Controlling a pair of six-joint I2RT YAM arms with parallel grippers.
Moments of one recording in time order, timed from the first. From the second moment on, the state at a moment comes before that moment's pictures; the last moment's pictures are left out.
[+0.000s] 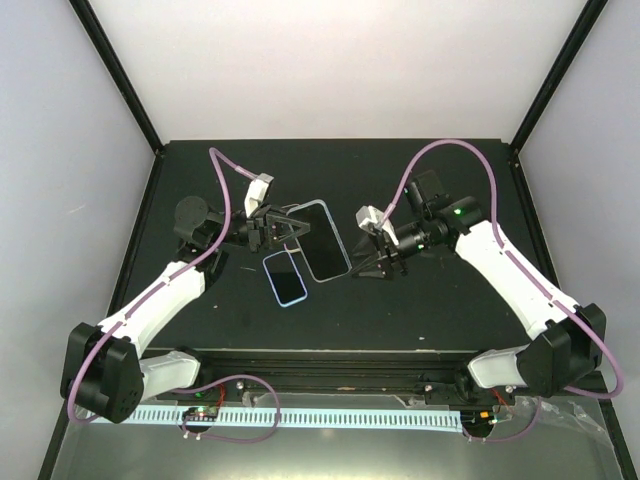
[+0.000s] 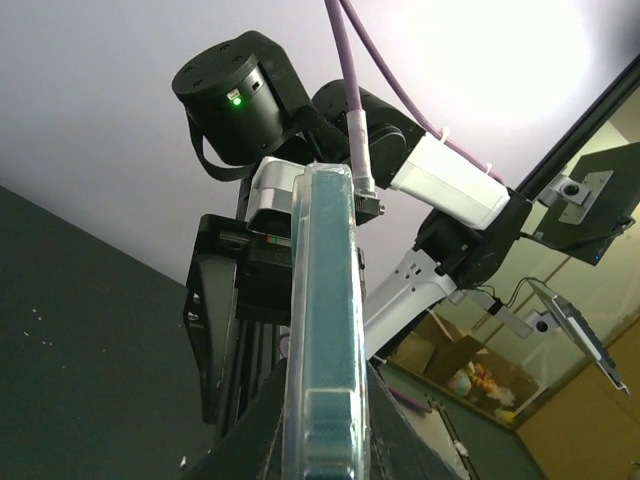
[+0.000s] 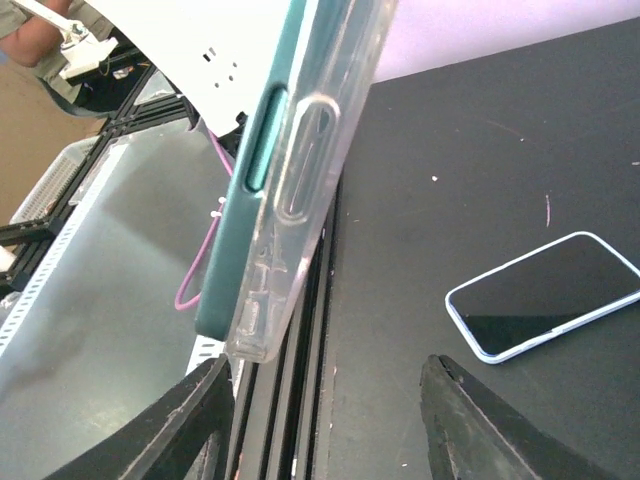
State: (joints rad) left arm -0.35 1.18 0.75 0.80 1.24 -0.99; right arm 0.49 1.36 1.26 -1.02 -1.11 -0.72
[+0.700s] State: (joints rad) left arm -0.35 1.18 0.75 0.83 1.24 -0.98; right arm 0.49 1.39 1.30 -0.97 -1.06 -0.57
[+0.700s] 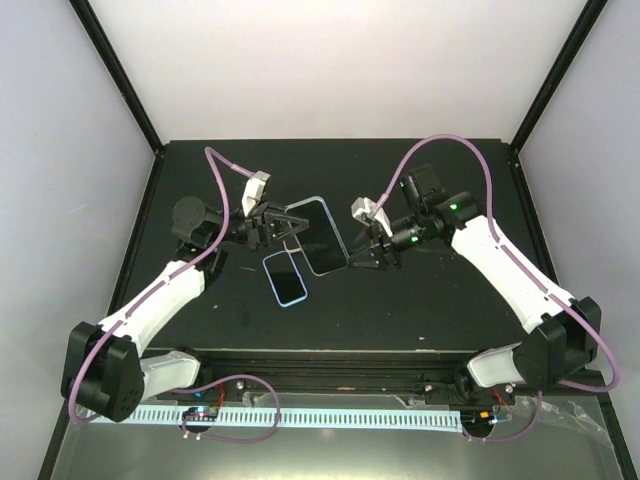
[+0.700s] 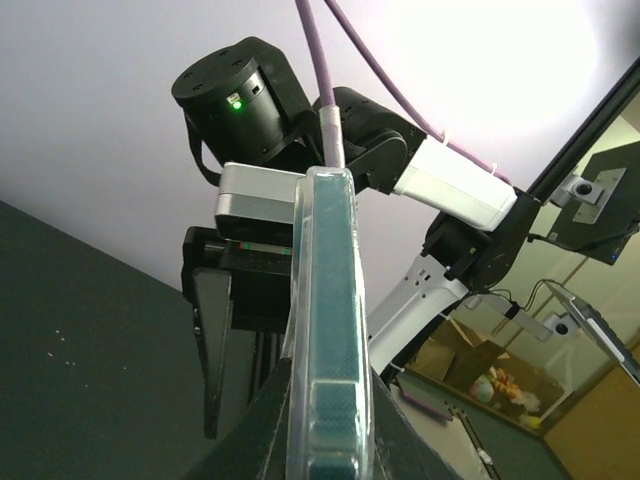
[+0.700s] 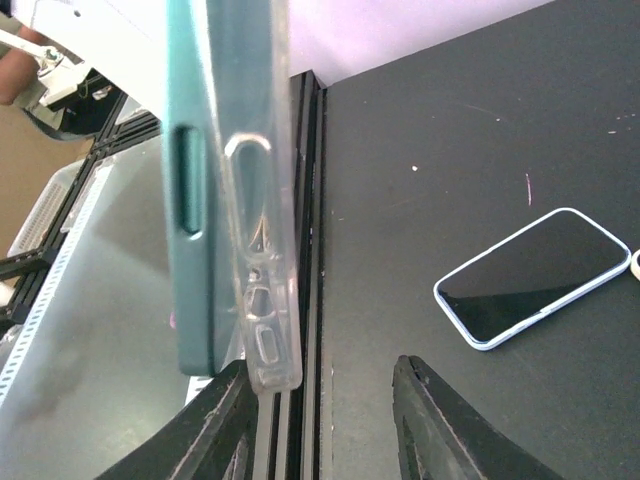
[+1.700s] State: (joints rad) left arm -0.41 1.31 0.88 0.59 1.06 -0.80; right arm 0.43 1.41 1.22 -0.53 -1.17 -0.06
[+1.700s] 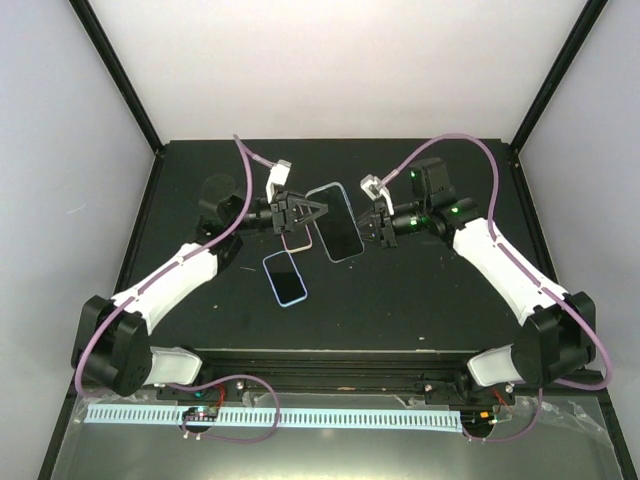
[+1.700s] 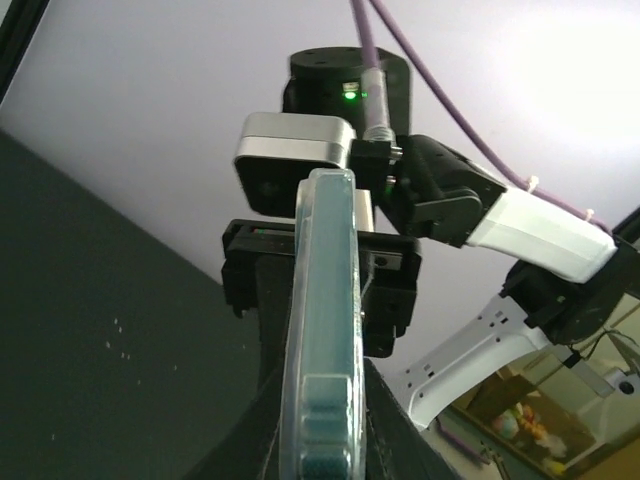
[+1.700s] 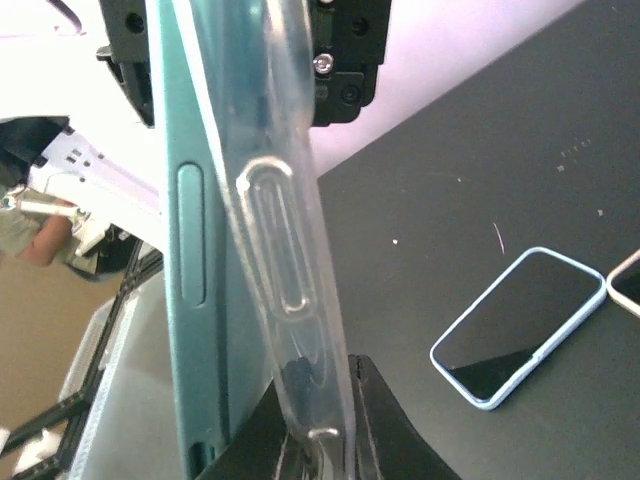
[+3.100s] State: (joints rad) left arm -1.00 1.47 0.82 0.15 -0.15 -0.14; right arm 0.41 1.50 1.02 -0.67 -0.35 0.60
